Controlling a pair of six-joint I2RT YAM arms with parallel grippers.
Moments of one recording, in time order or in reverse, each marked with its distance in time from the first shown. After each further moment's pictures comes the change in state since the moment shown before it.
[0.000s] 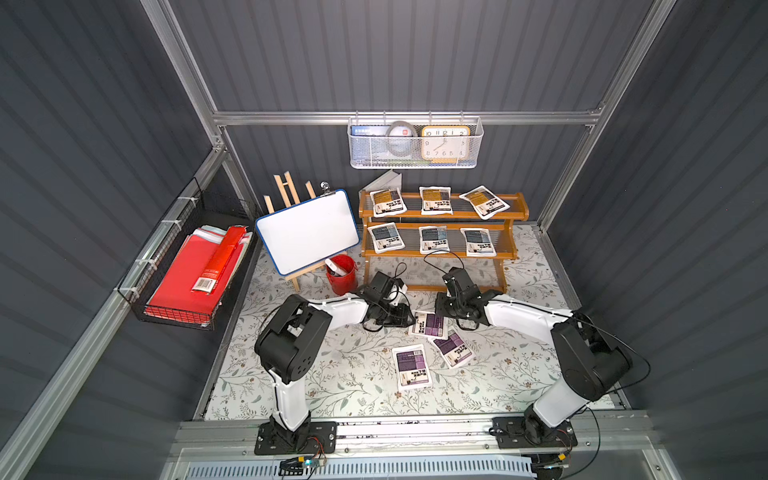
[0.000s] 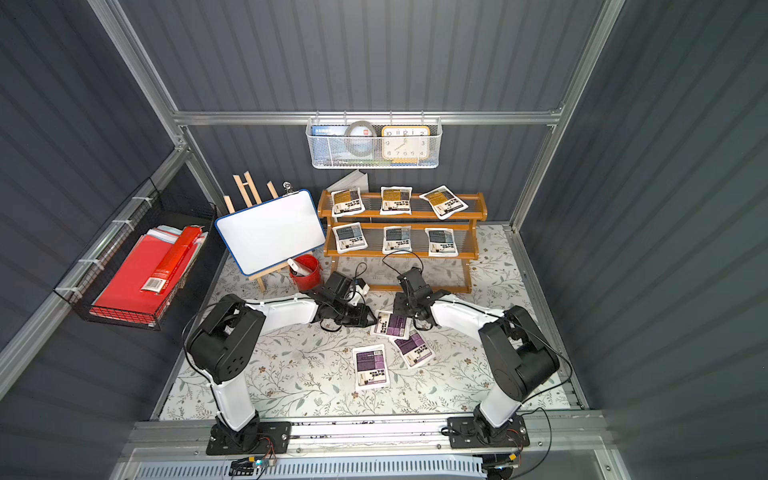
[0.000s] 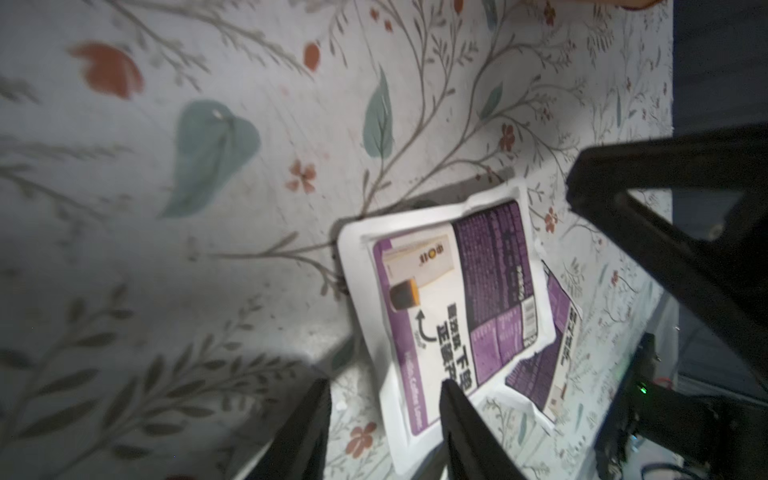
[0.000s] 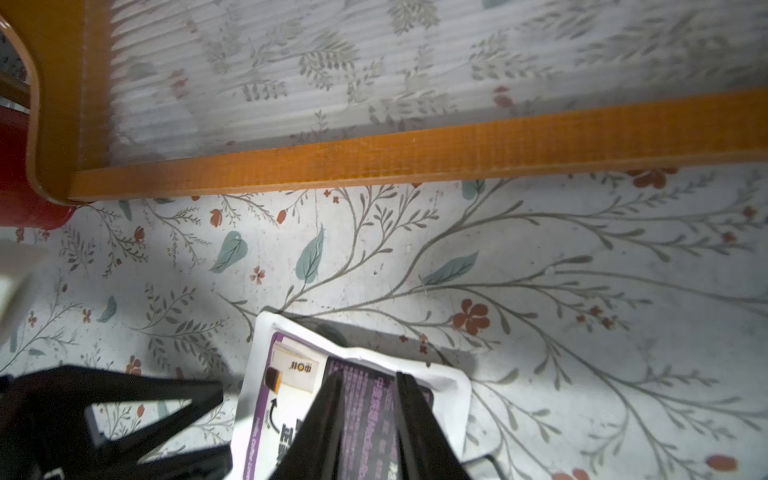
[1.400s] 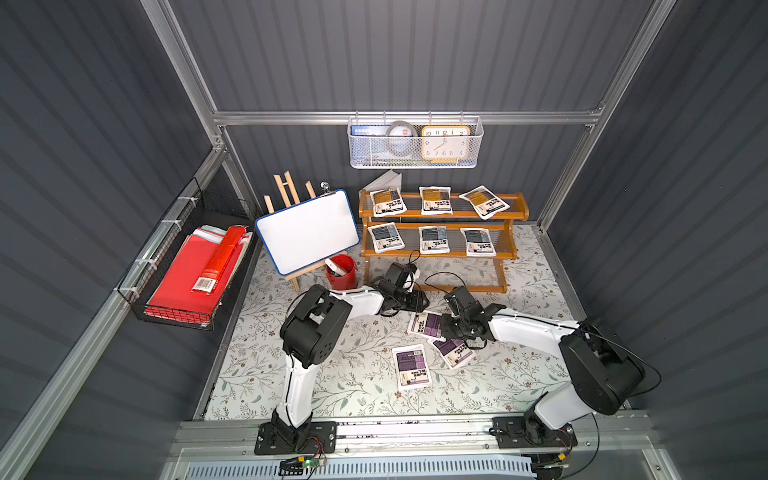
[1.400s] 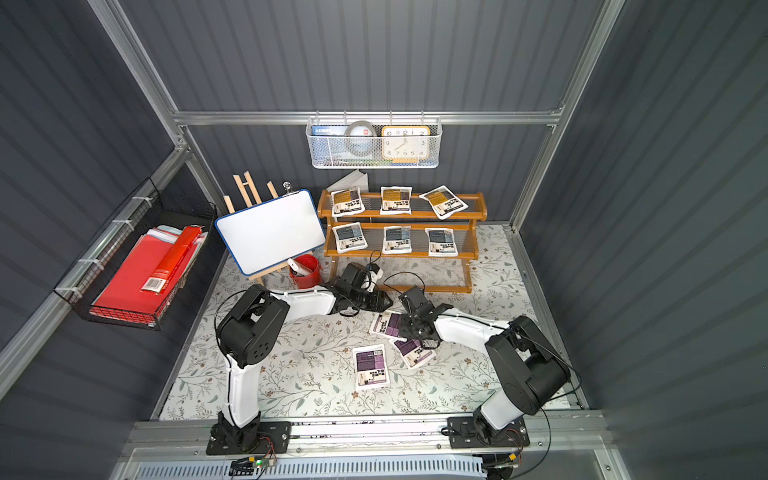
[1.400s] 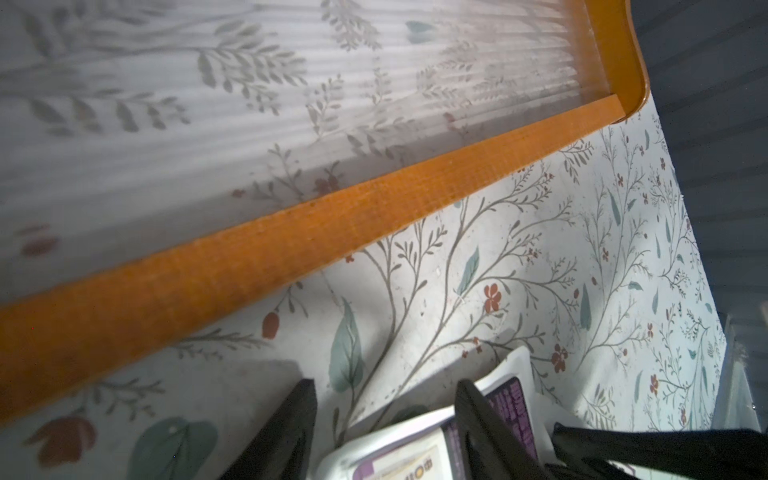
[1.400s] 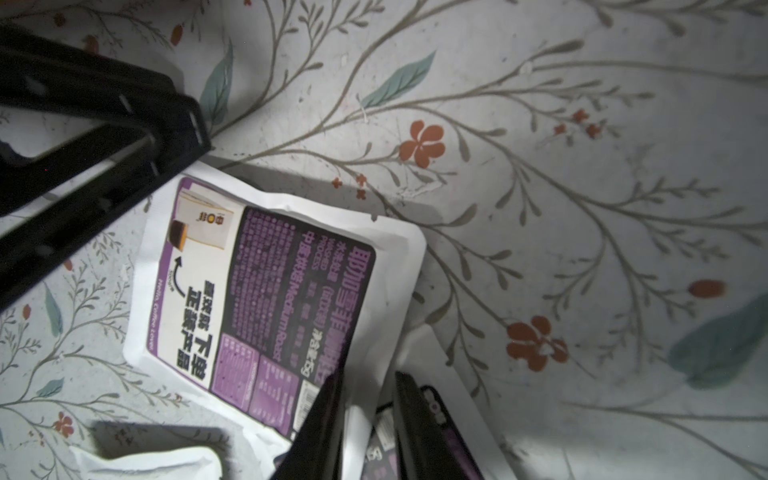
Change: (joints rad) left arm -0.047 0.203 0.191 0.165 -0.061 0.035; right arm 0.047 -0.050 -0.122 -0.093 -0.005 -0.002
